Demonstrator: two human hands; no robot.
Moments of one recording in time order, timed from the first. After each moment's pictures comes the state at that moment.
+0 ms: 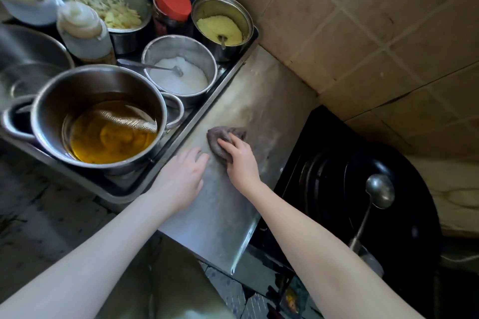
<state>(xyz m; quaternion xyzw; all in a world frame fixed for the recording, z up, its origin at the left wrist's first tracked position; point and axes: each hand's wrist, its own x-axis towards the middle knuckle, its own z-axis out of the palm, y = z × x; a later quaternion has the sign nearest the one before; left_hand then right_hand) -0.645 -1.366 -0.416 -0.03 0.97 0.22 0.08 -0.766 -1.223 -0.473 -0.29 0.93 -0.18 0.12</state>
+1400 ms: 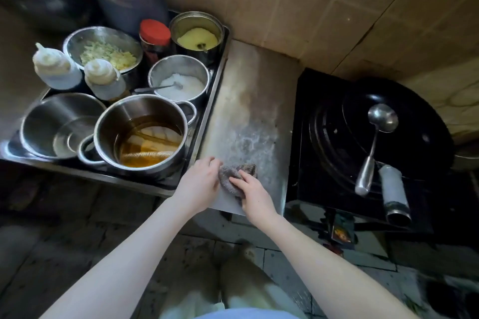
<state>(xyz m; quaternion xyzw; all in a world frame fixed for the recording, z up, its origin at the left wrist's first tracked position) -0.586 -1.392 -0.399 0.06 0.97 0.23 0.11 -0.590 -1.220 -0.445 -0.14 0.95 -0.22 0.19</state>
